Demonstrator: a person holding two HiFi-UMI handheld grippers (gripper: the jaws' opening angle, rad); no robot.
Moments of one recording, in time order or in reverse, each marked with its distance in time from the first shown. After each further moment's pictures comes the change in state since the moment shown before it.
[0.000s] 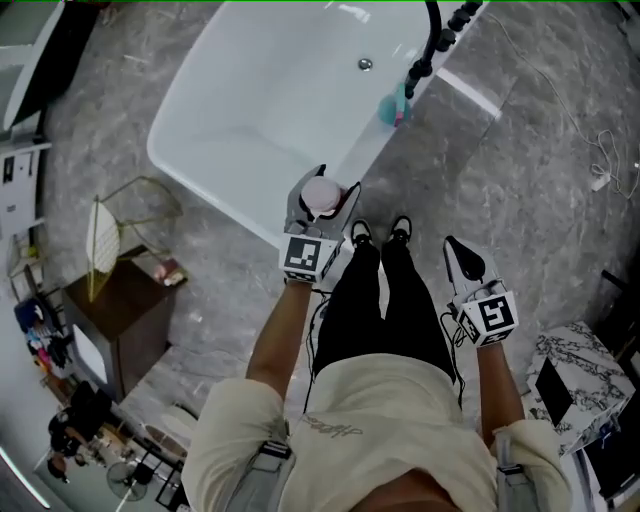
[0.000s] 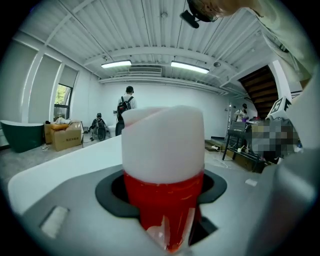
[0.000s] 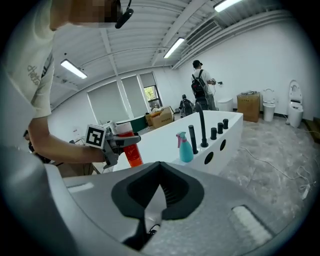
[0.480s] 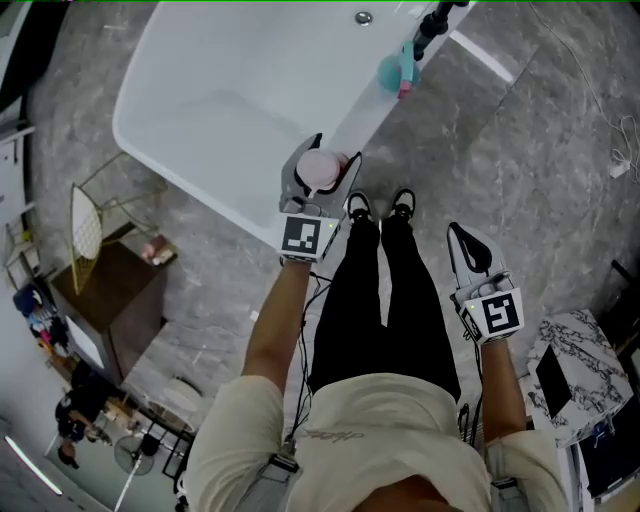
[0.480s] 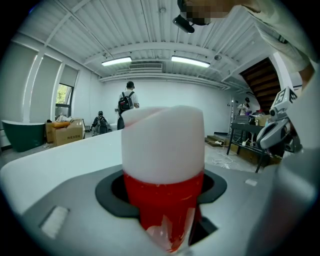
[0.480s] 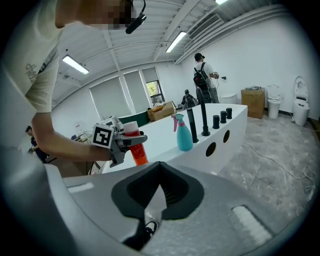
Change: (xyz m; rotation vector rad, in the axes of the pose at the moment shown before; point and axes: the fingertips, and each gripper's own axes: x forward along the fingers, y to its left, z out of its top) left arm 0.049 0.006 -0.075 0.032 0.015 0.024; right arm 0.042 -0.030 -0.056 -0.018 0.030 0.032
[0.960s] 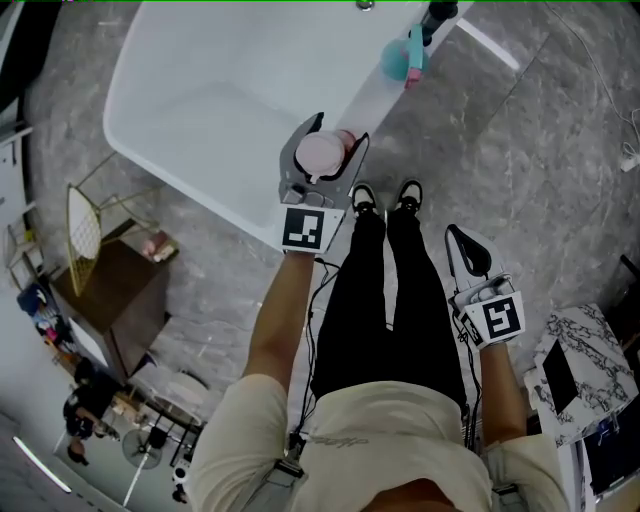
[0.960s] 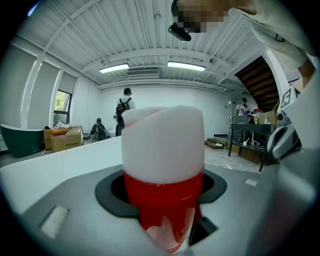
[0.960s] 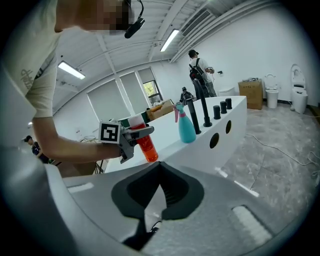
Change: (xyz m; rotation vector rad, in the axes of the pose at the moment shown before) left arm 0.022 0.007 0.018 0.008 -0.120 0.004; right arm 0.018 0.011 -0.026 0.067 0.010 0.024
